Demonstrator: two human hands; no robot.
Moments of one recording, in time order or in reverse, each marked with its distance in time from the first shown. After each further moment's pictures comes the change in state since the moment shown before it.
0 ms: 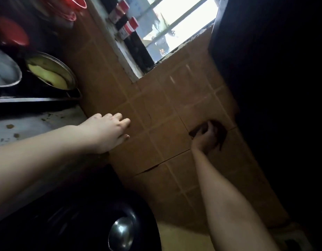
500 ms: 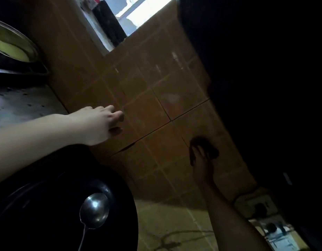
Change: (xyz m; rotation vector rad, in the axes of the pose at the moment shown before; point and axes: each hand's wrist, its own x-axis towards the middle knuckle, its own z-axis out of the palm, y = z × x) left_hand -0.006 0.086 0.007 -0.130 -0.136 0.047; right_hand -0.062 0.209 -0.055 -0.443 -0.428 -0.300
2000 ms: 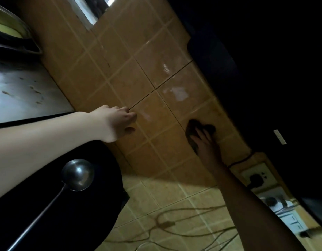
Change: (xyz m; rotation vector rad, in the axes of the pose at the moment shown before) left_hand -0.007 0.149 0.077 0.186 0.015 -0.010; right_hand -0.034 0.102 0.014 -0.156 -0.019 -0.319
